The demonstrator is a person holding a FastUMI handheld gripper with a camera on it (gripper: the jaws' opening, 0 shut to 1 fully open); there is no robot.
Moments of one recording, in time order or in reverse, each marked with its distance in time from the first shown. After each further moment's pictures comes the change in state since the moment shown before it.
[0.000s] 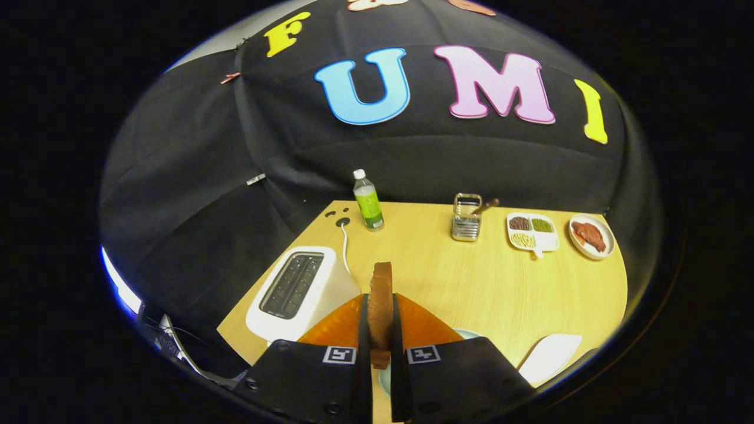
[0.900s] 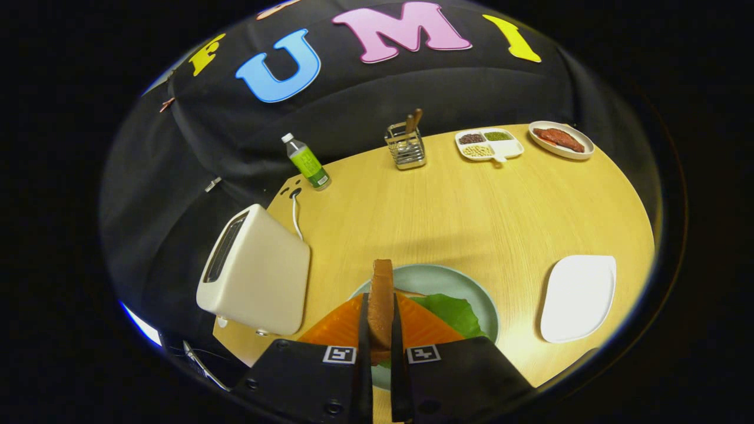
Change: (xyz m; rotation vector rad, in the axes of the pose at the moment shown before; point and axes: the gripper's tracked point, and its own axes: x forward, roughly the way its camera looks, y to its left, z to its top) arm 0.013 -0.088 -0.106 0.285 0.122 -0.090
